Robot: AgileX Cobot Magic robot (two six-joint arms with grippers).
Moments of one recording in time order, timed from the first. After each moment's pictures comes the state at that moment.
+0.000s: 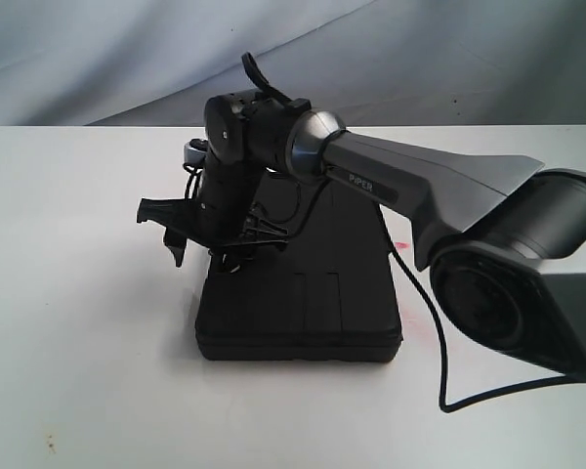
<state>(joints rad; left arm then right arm) -0.06 0.00 0.00 -0.10 0.11 0.11 0.86 2.51 -2.20 0.18 1.05 0.66</state>
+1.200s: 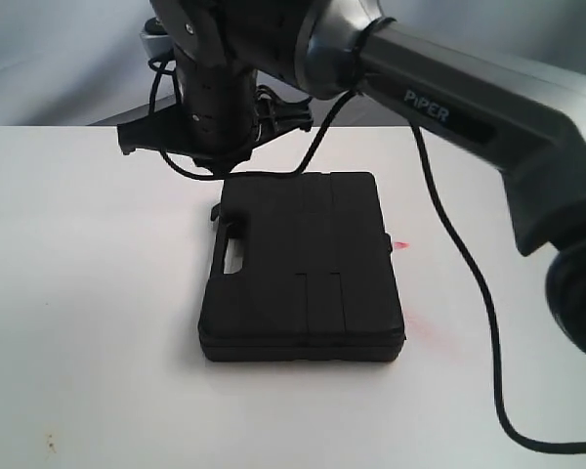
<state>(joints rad) -0.06 0.00 0.00 -0.10 0.11 0.11 0.97 2.22 -2.19 -0.26 1.21 0.62</state>
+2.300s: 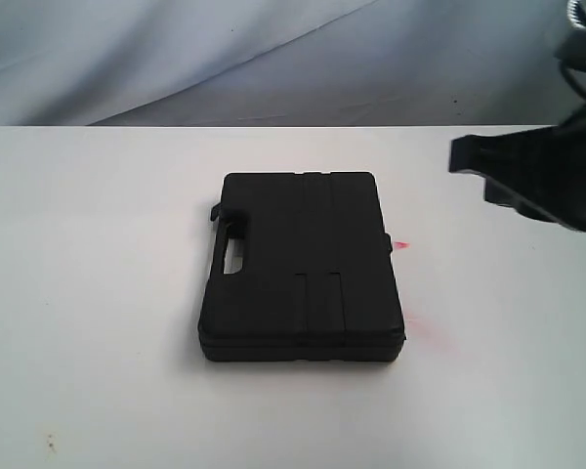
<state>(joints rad) -0.06 0.00 0.00 -0.10 0.11 0.11 0.63 1.13 -0.85 -0.21 0.57 0.67</state>
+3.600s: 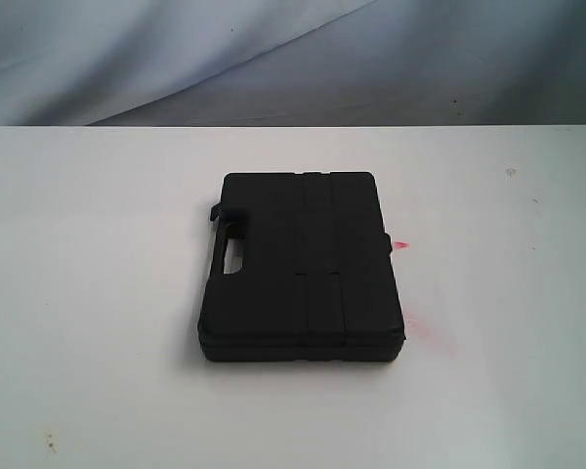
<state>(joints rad) -0.06 0.00 0.00 -0.10 0.11 0.11 0.17 0.01 -0.01 -0.08 0.15 0.20</state>
